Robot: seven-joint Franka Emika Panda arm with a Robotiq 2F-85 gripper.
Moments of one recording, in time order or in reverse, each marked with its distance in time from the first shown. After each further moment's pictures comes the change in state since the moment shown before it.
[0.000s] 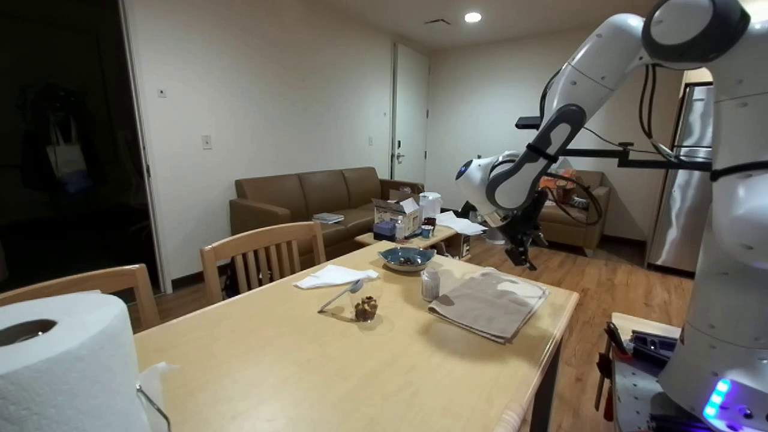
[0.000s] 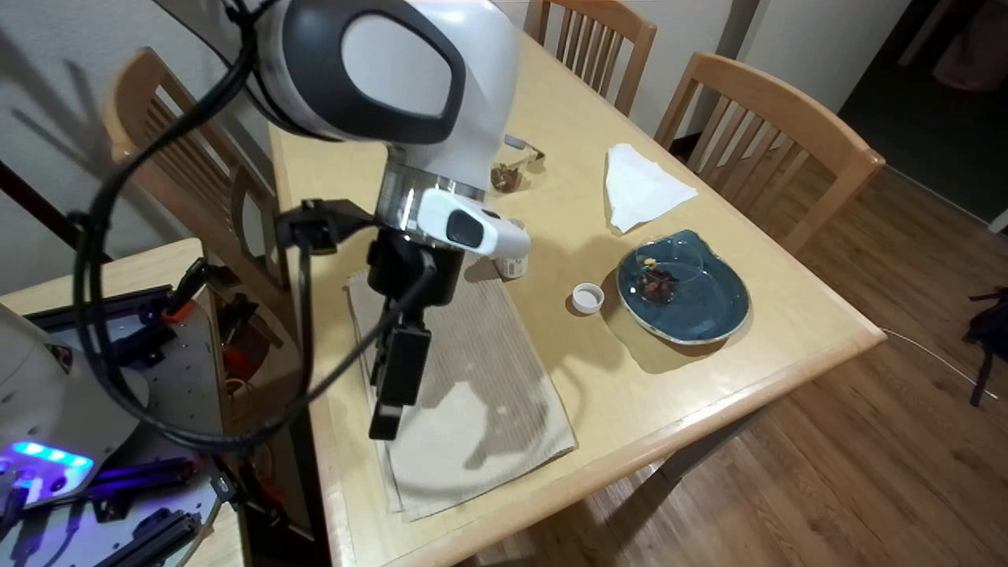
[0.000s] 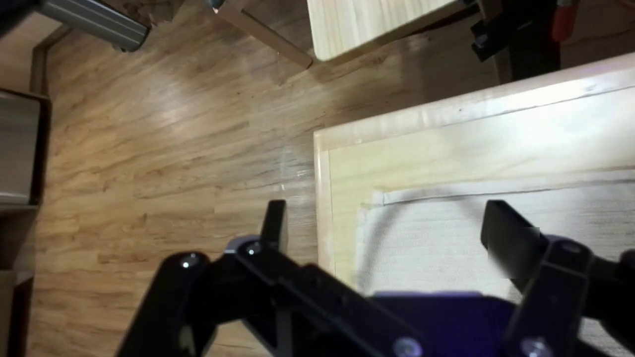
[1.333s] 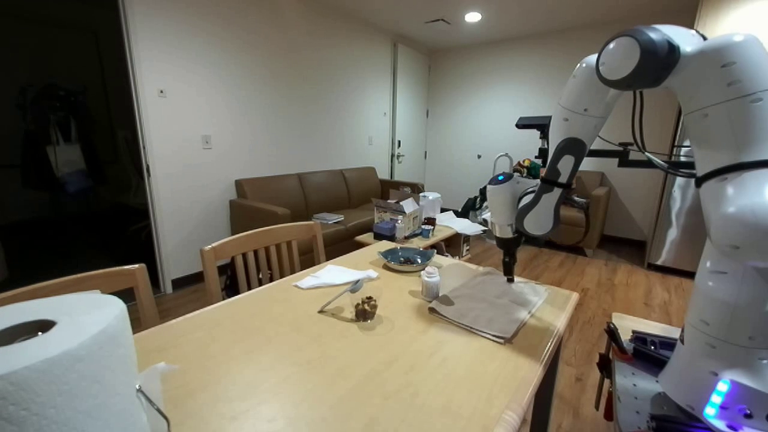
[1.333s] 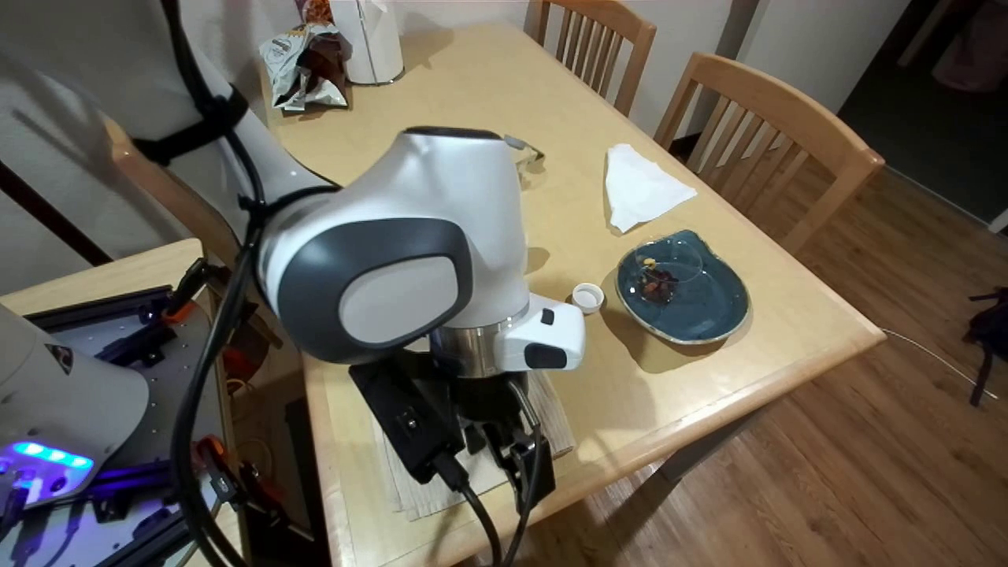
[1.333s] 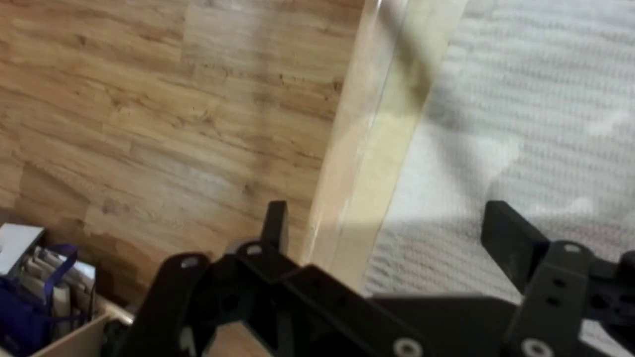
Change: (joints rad) arm -0.125 0.186 -0.159 -0.022 -0.162 0.789 -0.372
